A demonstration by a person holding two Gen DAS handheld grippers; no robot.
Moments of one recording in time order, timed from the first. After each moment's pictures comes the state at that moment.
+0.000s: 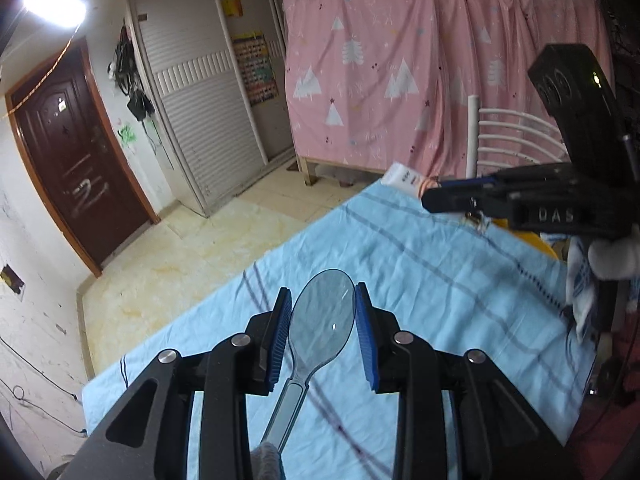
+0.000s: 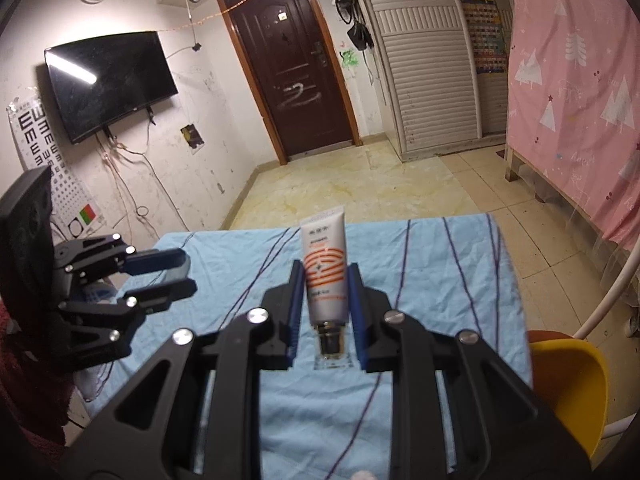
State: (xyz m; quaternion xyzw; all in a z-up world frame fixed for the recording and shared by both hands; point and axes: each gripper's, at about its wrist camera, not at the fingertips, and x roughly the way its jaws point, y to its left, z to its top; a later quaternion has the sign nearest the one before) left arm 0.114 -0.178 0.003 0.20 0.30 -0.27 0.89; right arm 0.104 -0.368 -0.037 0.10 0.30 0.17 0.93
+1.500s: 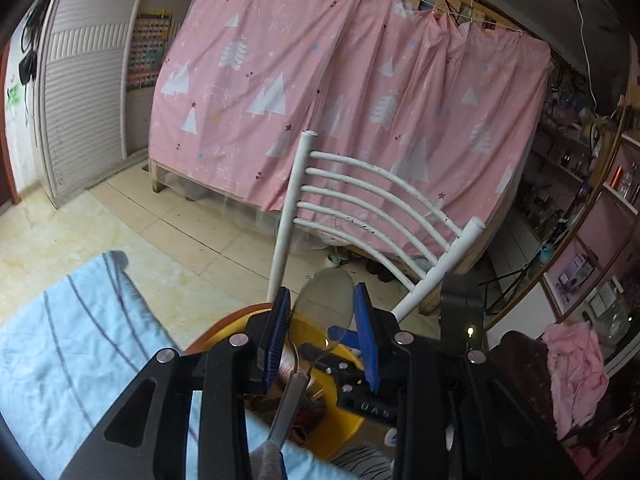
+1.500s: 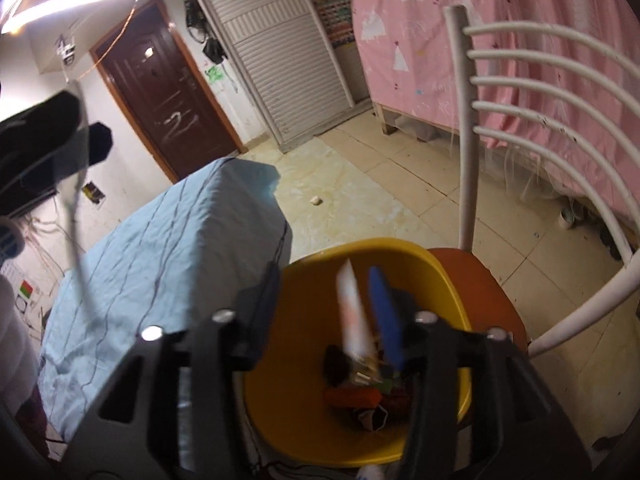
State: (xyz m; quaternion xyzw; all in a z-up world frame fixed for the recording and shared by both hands) left arm 0.101 -0.444 -0.011 0.03 0.35 -0.48 0.80; right arm 0.035 -0.578 -0.142 0.21 0.34 -0.02 0.92
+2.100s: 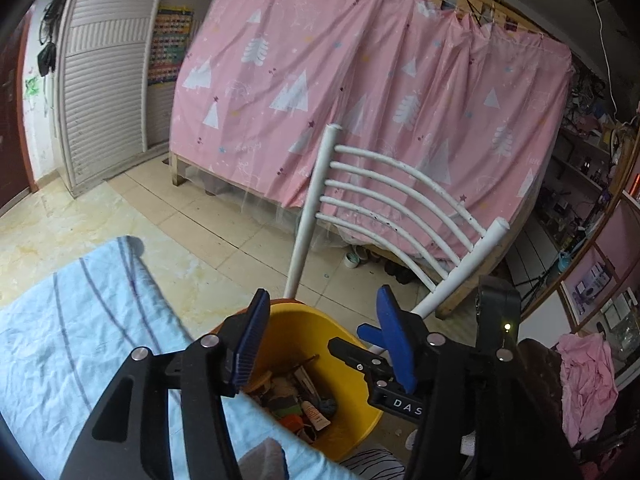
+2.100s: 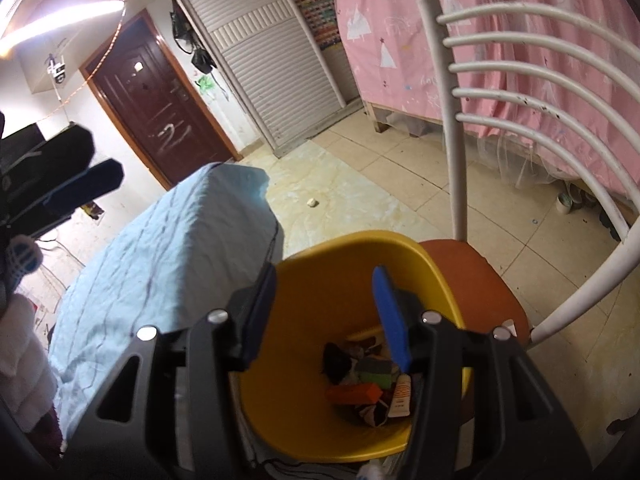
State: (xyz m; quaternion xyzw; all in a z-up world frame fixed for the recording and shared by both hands) left arm 0.100 -0.437 -0.021 0.03 0.35 -0.44 0.83; right arm 0.027 -0.579 -0.145 0.23 0.32 -0.02 0.92
